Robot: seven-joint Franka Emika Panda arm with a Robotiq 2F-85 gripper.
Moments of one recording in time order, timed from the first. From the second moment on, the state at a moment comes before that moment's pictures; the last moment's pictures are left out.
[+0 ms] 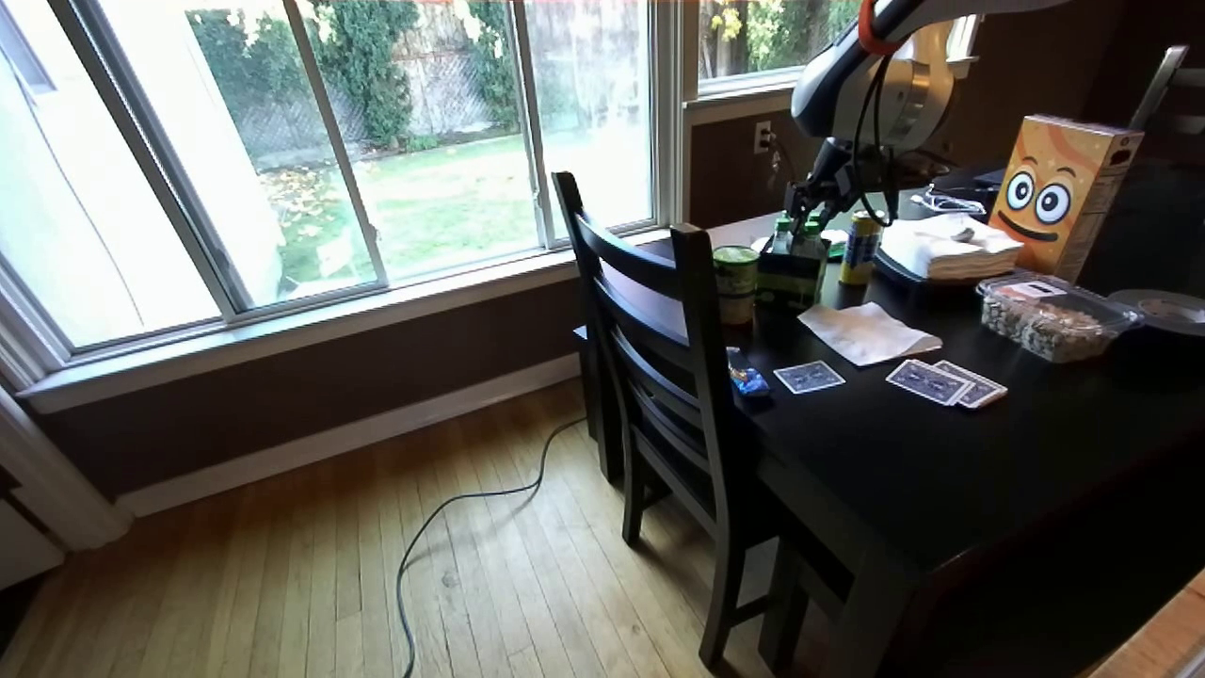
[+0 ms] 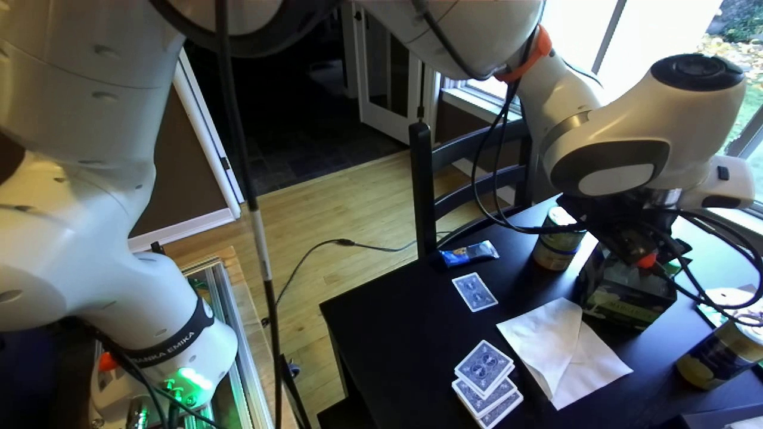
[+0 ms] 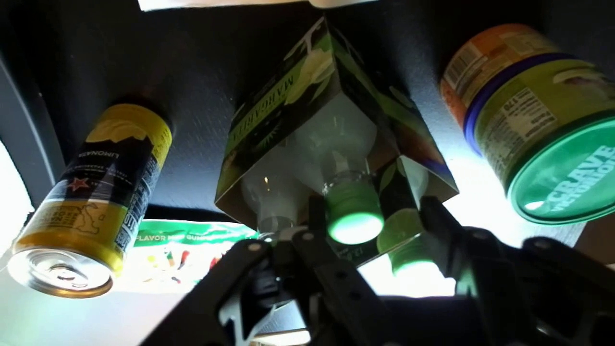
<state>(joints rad) -0.38 0.62 -0.04 -1.66 0.27 2.68 -0.39</state>
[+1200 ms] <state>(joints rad) -0.40 0.63 -0.03 -1.65 0.27 2.64 -0.39</state>
